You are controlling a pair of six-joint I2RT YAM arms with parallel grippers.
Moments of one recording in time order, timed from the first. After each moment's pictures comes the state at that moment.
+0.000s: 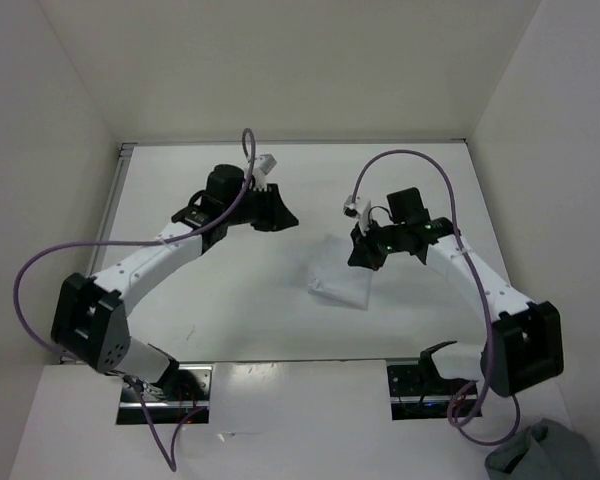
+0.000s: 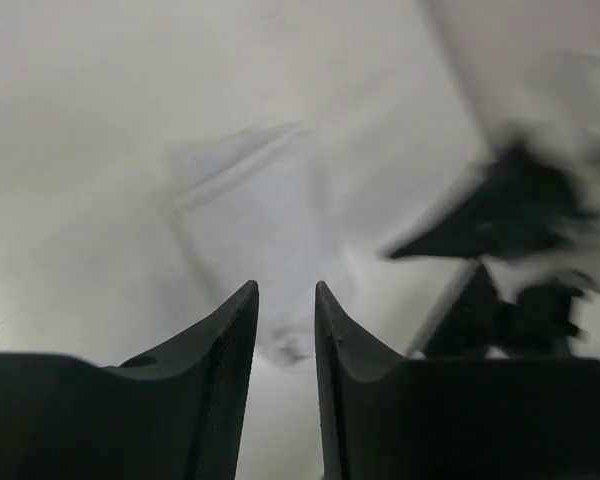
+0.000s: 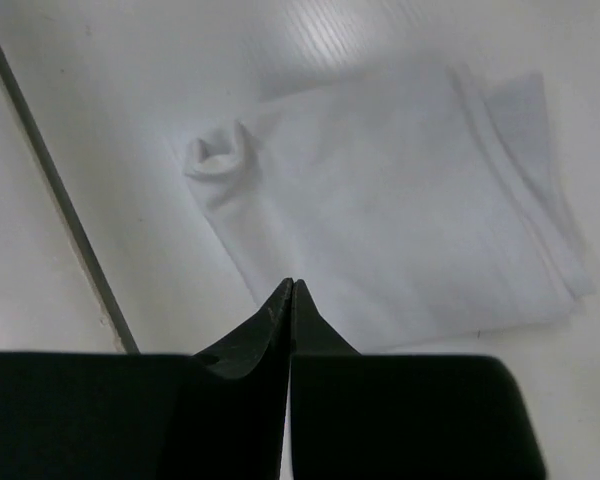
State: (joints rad) left arm -0.47 1.50 1.12 -0.17 0.40 -0.48; right arm 0.34 1.24 0.94 -0.61 -0.67 -0.44
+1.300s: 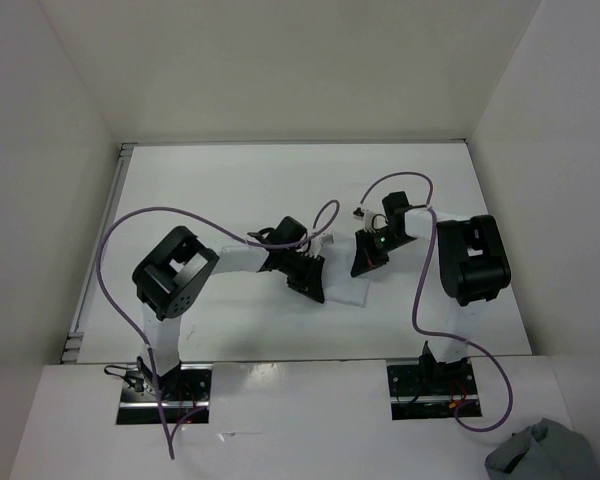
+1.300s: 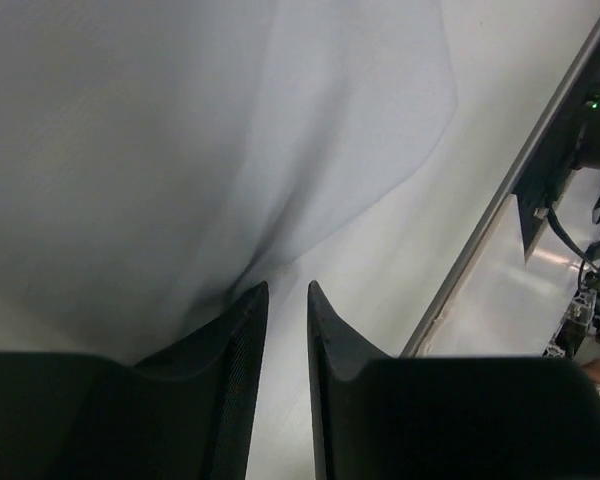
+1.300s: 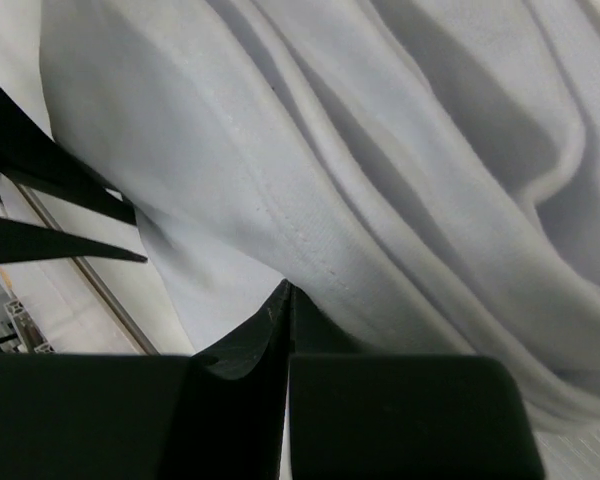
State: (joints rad) left arm -0.72 1.96 1.12 -0.15 0.65 -0.35; right arm 0.15 1.86 1.03 -0.56 -0.71 -0.14
